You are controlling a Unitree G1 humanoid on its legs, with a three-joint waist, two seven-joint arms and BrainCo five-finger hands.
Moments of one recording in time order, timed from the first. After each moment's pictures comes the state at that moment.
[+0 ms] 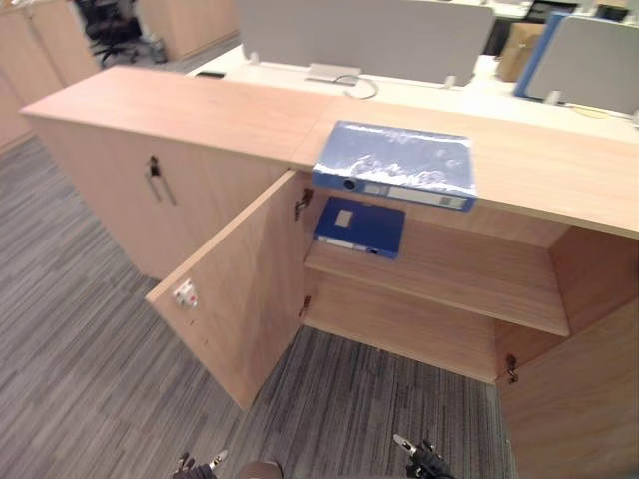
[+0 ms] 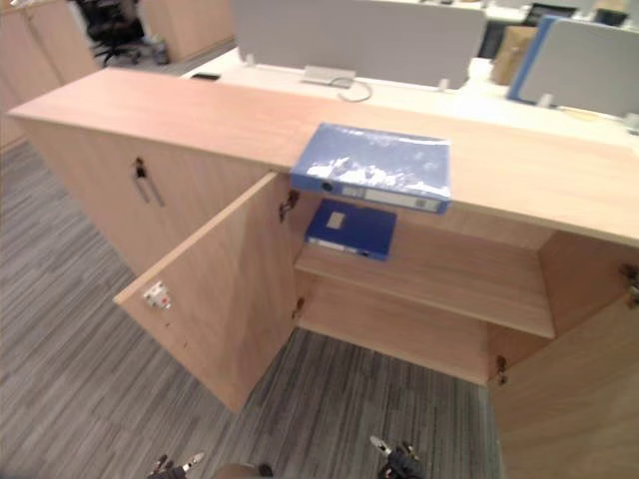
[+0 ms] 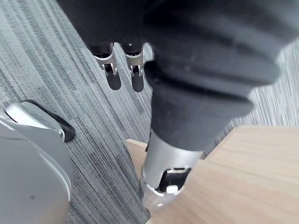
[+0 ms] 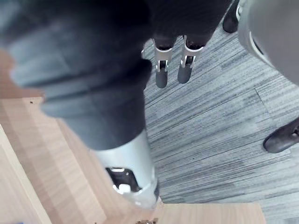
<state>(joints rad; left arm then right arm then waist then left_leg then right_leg) 0.12 0.06 0.28 1.13 -0.44 -0.25 0.09 0.06 0.02 -0.33 1.13 0.41 -0.10 -0.02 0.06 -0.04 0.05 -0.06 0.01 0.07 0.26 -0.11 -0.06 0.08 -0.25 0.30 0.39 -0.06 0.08</state>
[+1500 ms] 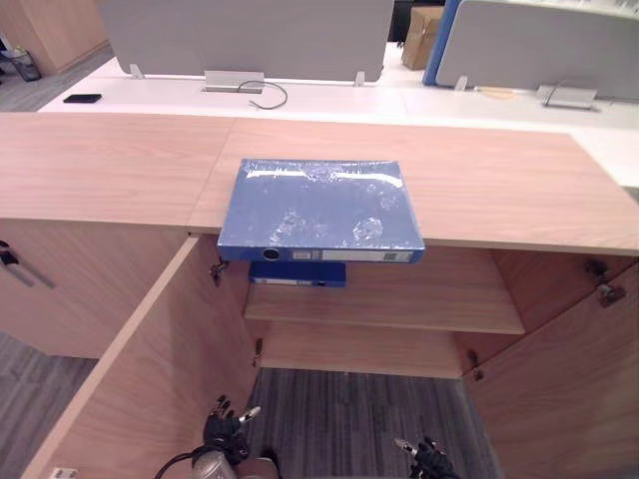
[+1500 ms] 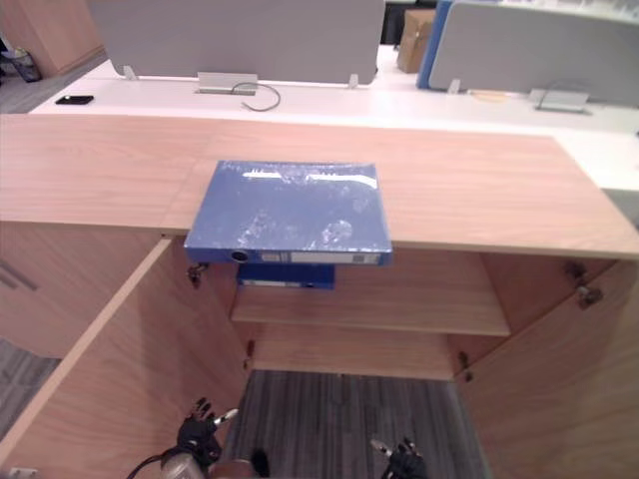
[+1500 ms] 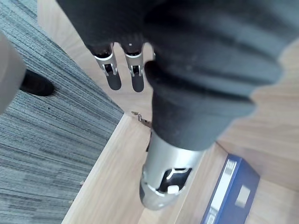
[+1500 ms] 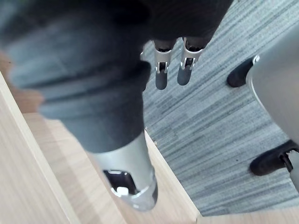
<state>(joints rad) 0.02 0.05 0.05 1.03 -0.44 -0.26 0.00 0.07 0.01 -0.27 1.07 0.33 -0.08 -0.02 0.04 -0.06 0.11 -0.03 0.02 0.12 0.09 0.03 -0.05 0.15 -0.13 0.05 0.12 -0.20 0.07</state>
